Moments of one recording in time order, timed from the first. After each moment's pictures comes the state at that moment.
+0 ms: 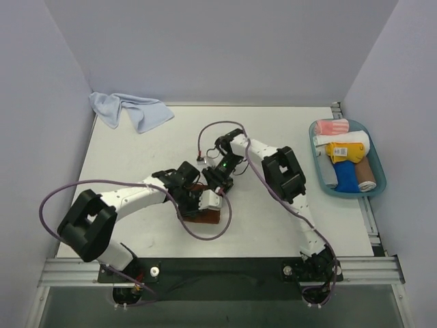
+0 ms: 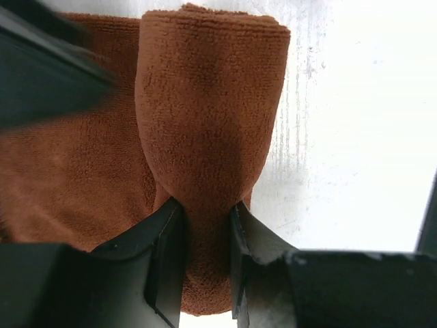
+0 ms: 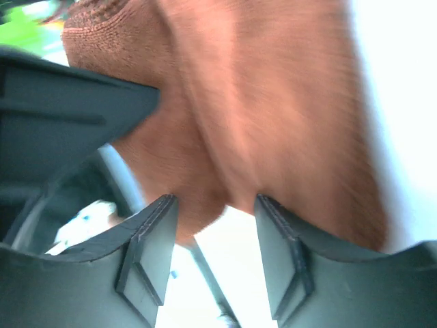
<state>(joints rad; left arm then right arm) -0.73 1.47 0.83 -0.57 0.37 0.83 0.62 2.44 1.89 -1.27 -0.91 -0.34</state>
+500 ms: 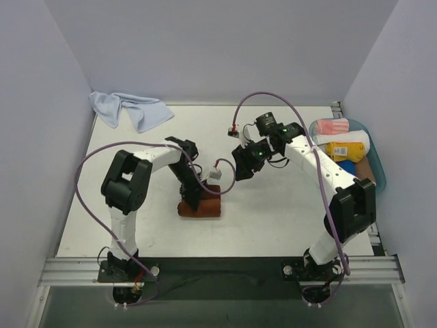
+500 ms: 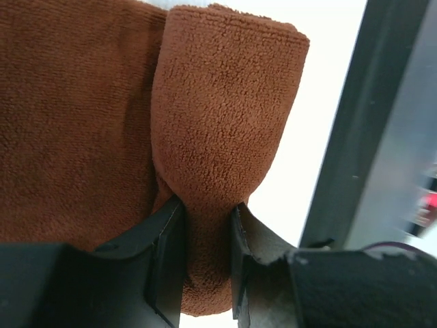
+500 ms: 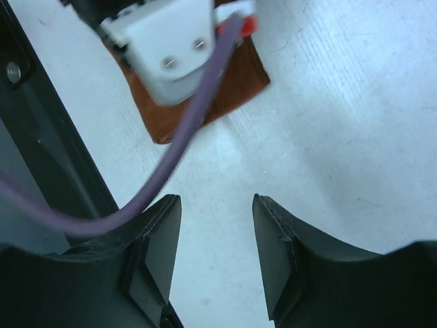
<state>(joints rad) -0.50 2.00 1.35 -1.11 0.71 0.84 0.47 1.68 1.47 -0.92 -0.59 -0.34</state>
